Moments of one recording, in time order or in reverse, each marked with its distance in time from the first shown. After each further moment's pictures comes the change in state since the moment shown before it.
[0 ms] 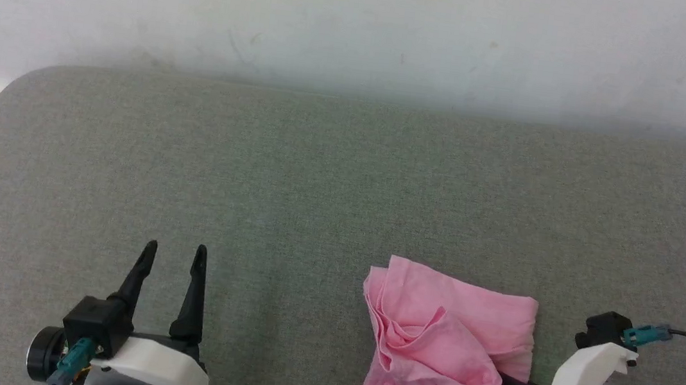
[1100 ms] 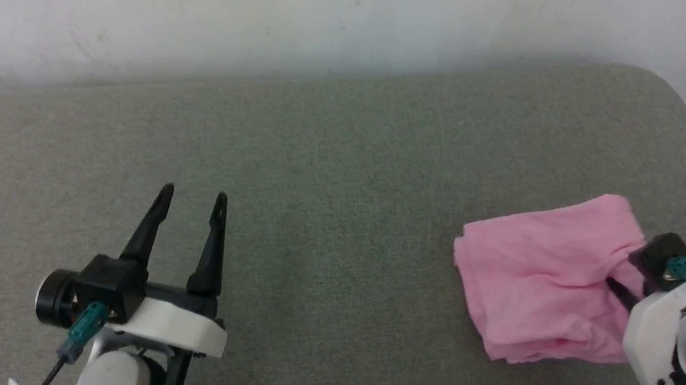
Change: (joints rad) left arm -0.071 -0.010 -0.031 -0.085 0.045 0.000 0.000; right arm -0.199 -0.489 0.333 -0.336 -0.482 -0.001 -0.140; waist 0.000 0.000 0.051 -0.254
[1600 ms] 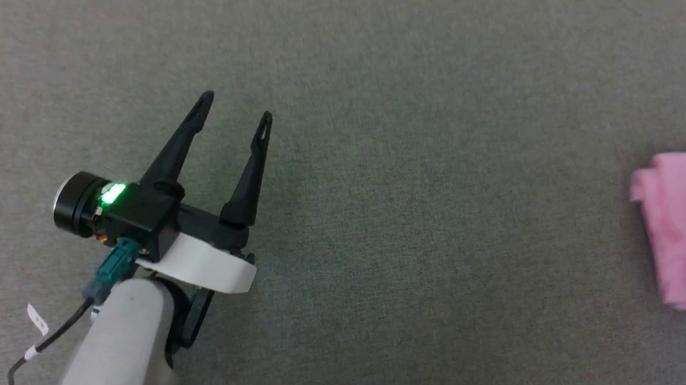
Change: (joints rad) left arm -0.212 0.035 -0.095 -0.032 0.068 -0.025 0.002; right arm -0.156 -0.072 -0.114 0.596 0.008 0.000 -0.437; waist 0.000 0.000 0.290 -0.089
